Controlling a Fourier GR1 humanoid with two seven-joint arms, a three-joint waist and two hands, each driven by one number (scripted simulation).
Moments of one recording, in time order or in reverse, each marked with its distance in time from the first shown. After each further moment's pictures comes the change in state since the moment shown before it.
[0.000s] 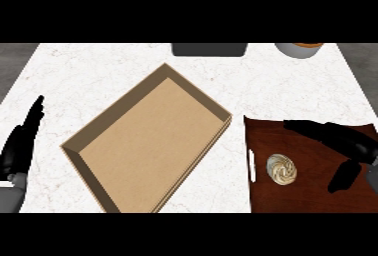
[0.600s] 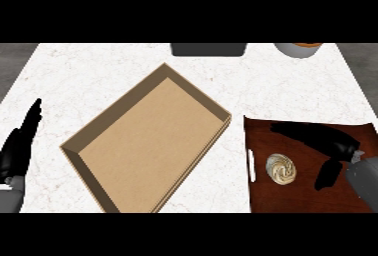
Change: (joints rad) left arm 0.018 -0.042 0.070 0.003 -0.050 -0.052 -0.019; right arm -0.003 0.117 -0.054 -0.009 0.196 0.070 0.084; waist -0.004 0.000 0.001
